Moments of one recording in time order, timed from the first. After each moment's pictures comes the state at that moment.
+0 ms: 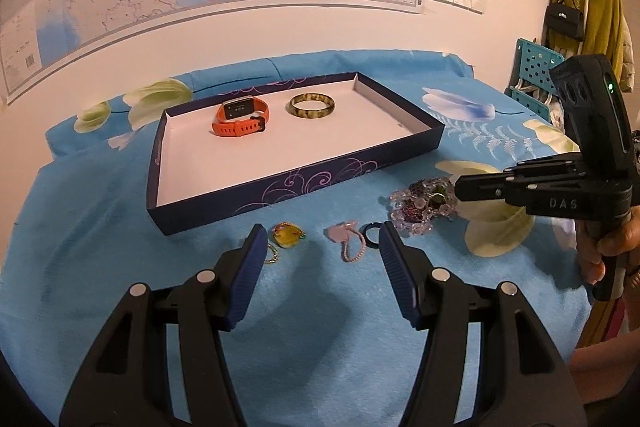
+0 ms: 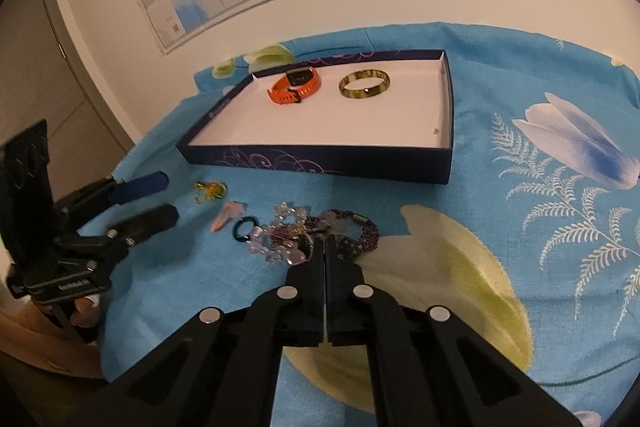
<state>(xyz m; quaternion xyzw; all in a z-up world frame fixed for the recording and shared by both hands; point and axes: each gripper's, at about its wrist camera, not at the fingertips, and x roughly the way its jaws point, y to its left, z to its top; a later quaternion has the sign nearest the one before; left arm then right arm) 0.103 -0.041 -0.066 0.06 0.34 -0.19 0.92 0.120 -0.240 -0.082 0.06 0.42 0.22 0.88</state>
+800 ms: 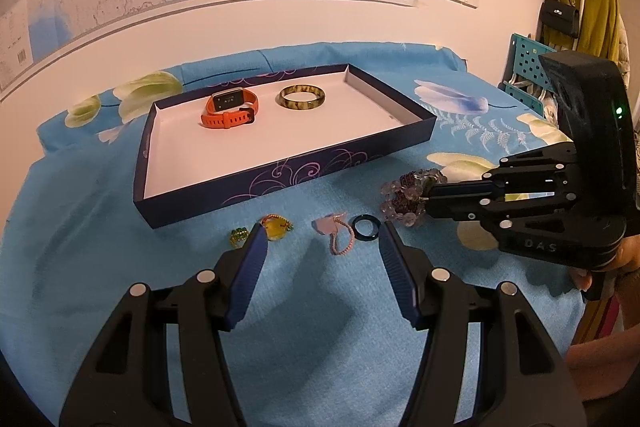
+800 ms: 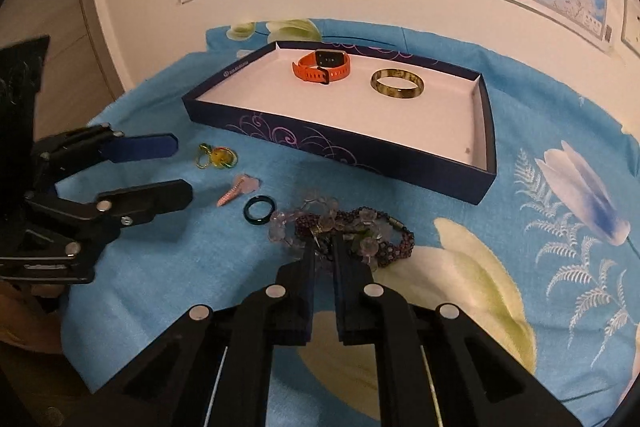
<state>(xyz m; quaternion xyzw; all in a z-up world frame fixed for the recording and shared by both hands) 0.103 -0.045 -0.070 0.06 0.35 -0.20 0.91 0.112 -0.195 -0.087 -0.06 0.42 0.22 0.88</state>
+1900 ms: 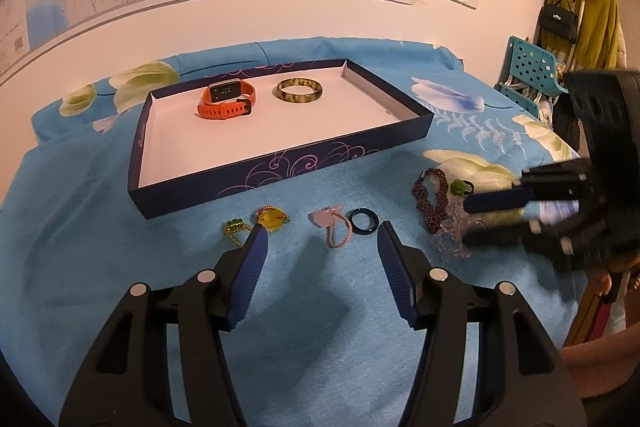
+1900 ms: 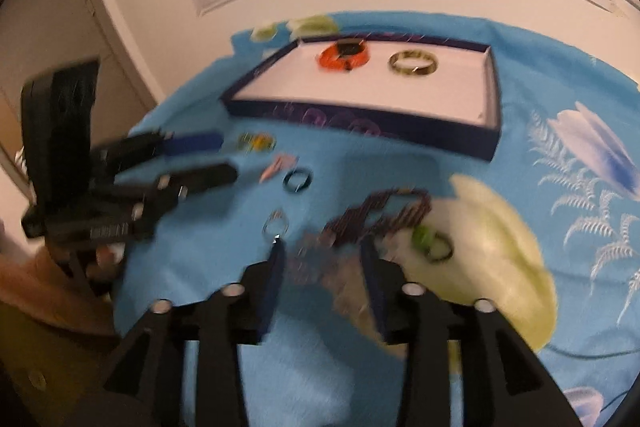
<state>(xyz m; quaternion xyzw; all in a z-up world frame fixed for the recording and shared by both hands) 0.104 -0.041 -0.075 0.04 0.36 -0.21 0.91 0.087 -0.210 -0.081 -0.01 0.45 0.27 0.85</state>
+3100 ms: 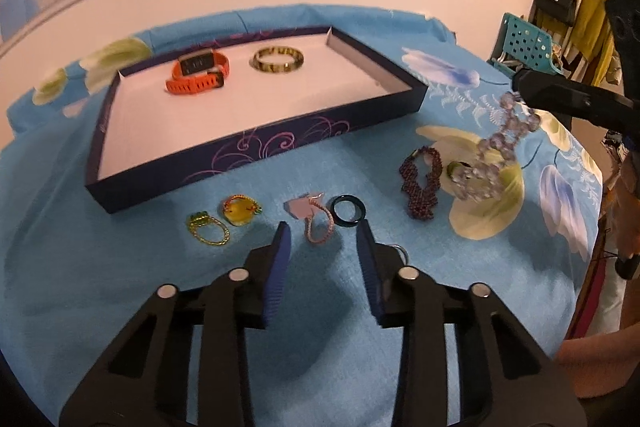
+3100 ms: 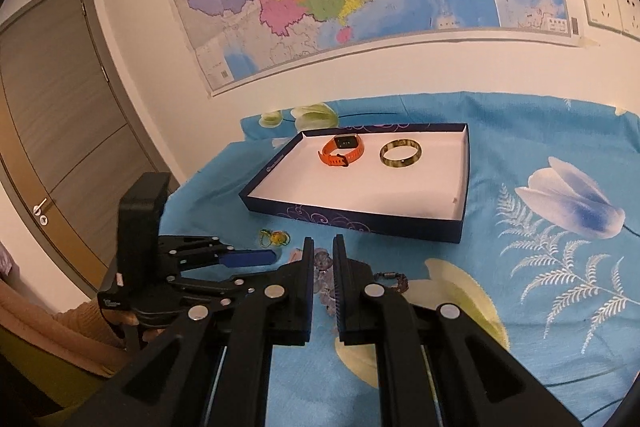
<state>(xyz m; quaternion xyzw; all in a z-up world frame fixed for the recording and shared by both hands) 0.126 -0.058 -0.090 0.05 0.42 -0.24 0.88 0.089 -0.245 -0.019 0.08 0.34 0.27 0.90</state>
